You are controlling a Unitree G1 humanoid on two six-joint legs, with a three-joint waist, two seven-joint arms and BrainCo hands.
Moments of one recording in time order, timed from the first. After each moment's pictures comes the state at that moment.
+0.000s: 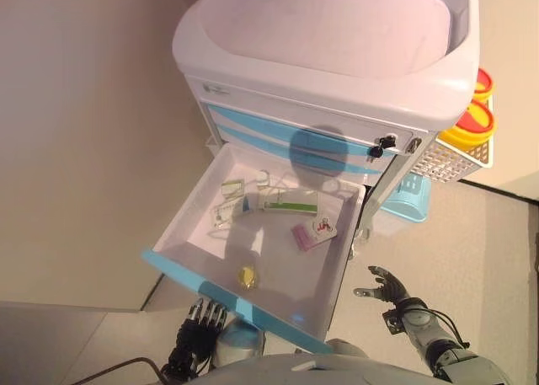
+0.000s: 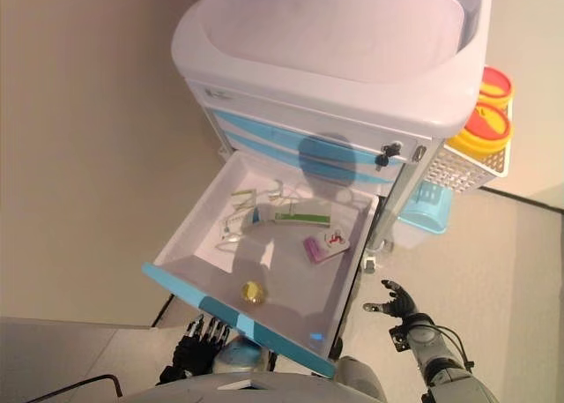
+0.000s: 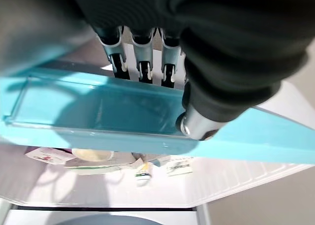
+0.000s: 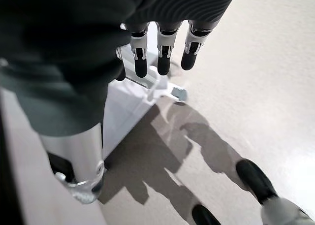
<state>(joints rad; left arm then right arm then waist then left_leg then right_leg) 0.06 0.13 0.30 1.25 -1.07 0.25 -0.78 -0.15 -0.35 0.17 1.22 -0.06 -0.30 0.01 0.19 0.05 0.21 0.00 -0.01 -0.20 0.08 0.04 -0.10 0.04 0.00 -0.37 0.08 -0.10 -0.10</state>
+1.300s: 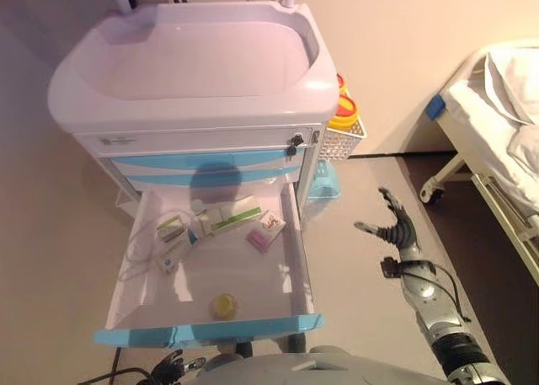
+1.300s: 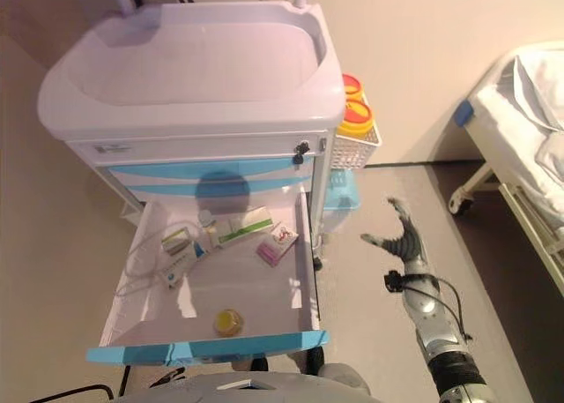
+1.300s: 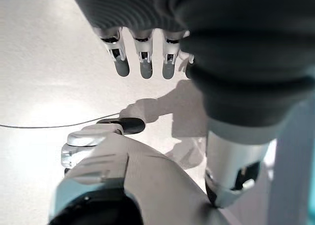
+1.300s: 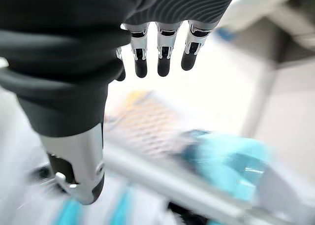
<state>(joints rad) 0.15 0.26 -0.06 1.24 -0.26 -0.16 -0.15 0.00 -0.46 0.12 0.30 -0.13 -0.41 -0.21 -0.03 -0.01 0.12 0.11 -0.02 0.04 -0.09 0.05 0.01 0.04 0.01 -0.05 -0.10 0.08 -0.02</state>
